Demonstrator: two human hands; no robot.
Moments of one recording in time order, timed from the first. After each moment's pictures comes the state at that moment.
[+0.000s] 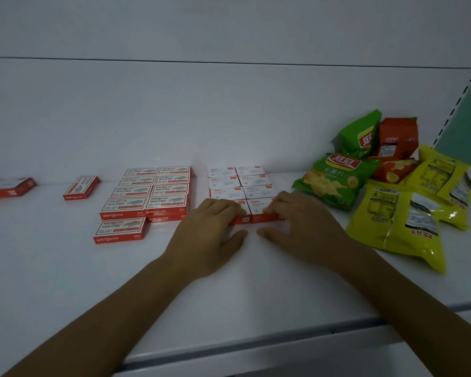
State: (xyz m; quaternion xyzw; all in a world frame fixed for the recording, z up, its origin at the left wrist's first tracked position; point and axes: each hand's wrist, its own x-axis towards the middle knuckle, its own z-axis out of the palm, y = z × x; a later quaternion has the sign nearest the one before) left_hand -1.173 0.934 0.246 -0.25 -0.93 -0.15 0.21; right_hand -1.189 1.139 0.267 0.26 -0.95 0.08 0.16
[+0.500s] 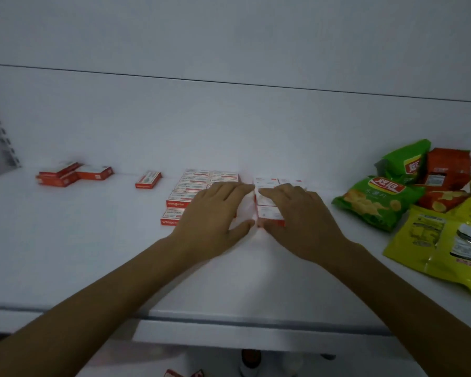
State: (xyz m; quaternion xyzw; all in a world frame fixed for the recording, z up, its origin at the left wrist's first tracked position) left_hand -1.137 0.885 0.277 -0.17 -0.94 -0.11 0.26; right_hand -1.165 1.068 0.297 0.30 -0.93 0.08 0.21
